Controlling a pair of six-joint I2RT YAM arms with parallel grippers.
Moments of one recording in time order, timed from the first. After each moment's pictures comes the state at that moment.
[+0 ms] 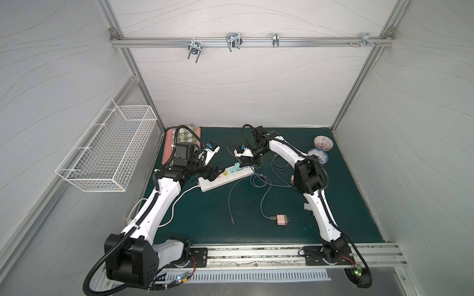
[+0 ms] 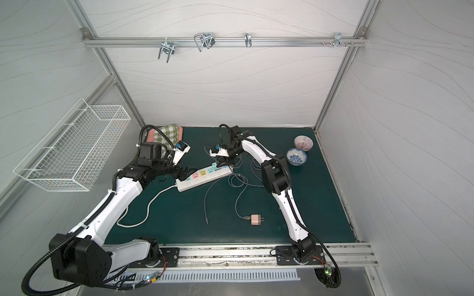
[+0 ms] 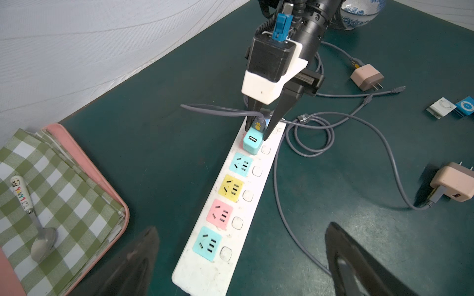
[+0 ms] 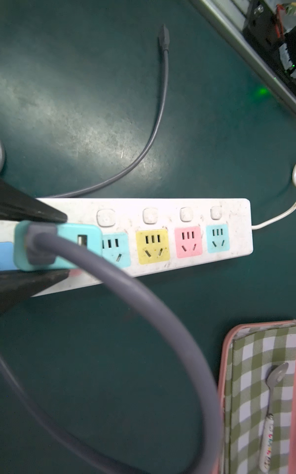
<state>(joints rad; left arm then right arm) -0.15 1.20 1.01 -0.55 0.42 0.44 0.57 2.49 2.26 -1.06 -0.87 -1.25</state>
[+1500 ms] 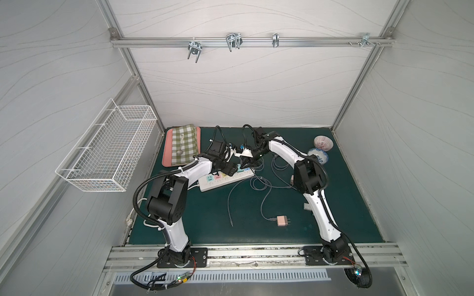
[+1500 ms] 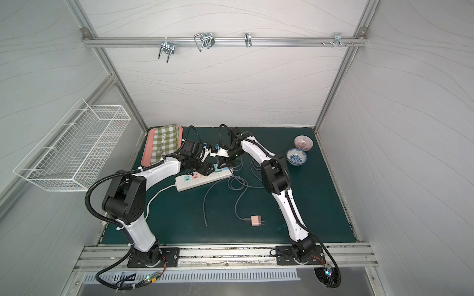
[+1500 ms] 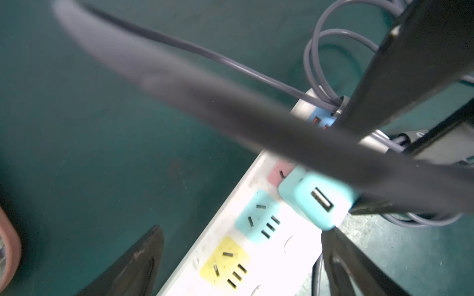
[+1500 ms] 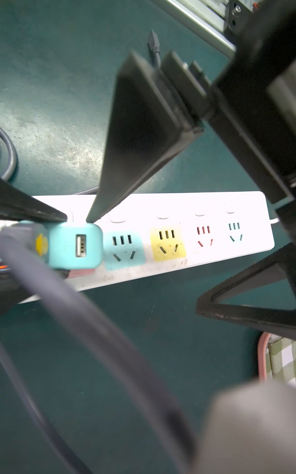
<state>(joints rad) -0.35 1.78 1.18 -0.38 0.11 0.18 0.58 2.49 2.24 -1.05 -0.80 -1.13</state>
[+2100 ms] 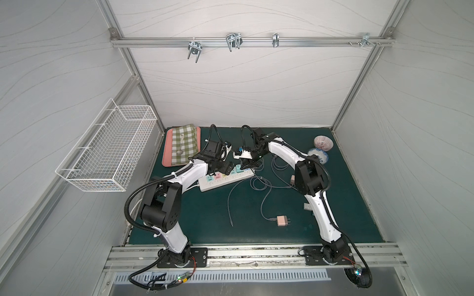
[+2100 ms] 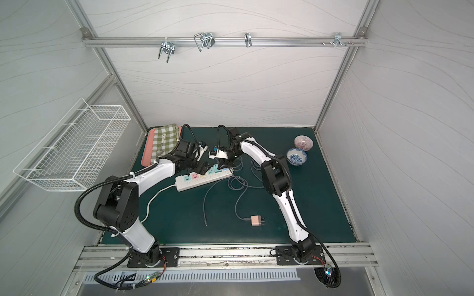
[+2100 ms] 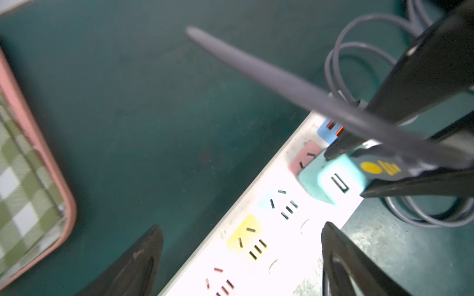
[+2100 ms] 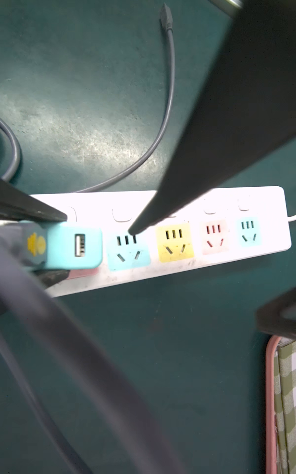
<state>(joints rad) -0.32 1.67 1.14 -0.38 0.06 0.16 0.60 2.44 2.16 -1.00 -0.72 -1.13</state>
